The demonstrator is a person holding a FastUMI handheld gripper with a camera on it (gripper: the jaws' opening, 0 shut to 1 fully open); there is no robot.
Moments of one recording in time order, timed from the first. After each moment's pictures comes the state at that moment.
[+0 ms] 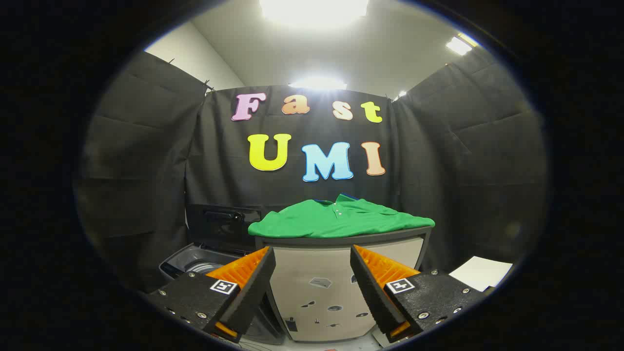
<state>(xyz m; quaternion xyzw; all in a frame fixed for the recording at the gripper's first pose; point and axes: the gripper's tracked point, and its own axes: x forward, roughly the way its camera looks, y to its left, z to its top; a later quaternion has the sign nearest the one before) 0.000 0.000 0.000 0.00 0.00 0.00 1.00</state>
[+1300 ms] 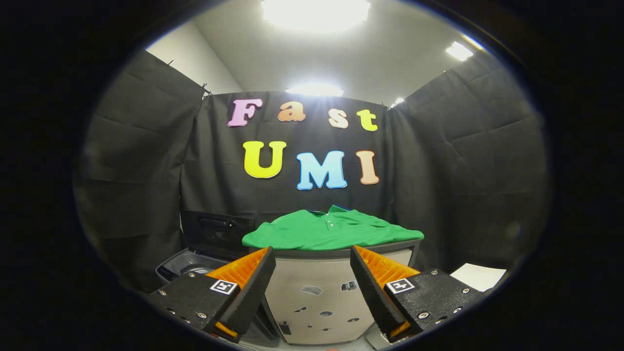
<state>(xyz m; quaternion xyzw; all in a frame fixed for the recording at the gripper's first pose) -0.004 -0.013 0.036 -0.01 -0.02 -0.01 1.00</state>
